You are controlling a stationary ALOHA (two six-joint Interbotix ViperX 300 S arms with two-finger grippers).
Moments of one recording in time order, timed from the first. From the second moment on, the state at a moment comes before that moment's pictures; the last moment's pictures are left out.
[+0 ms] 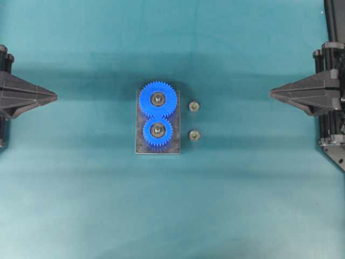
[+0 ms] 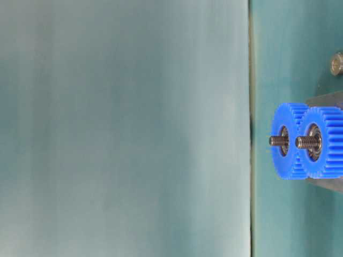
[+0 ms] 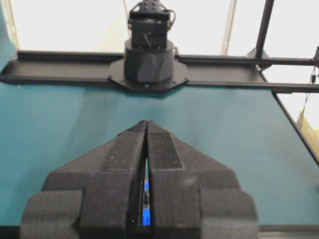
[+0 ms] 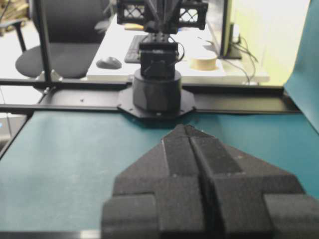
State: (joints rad) left arm 0.00 -0.97 1.19 0.00 -0.29 0.00; right arm 0.00 -0.96 1.17 0.00 -0.29 -0.01
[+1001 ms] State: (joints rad) left arm -0.01 -0.84 1.06 0.01 0.11 -0.04; right arm -0.19 -0.37 0.83 0.04 0.52 -0.02
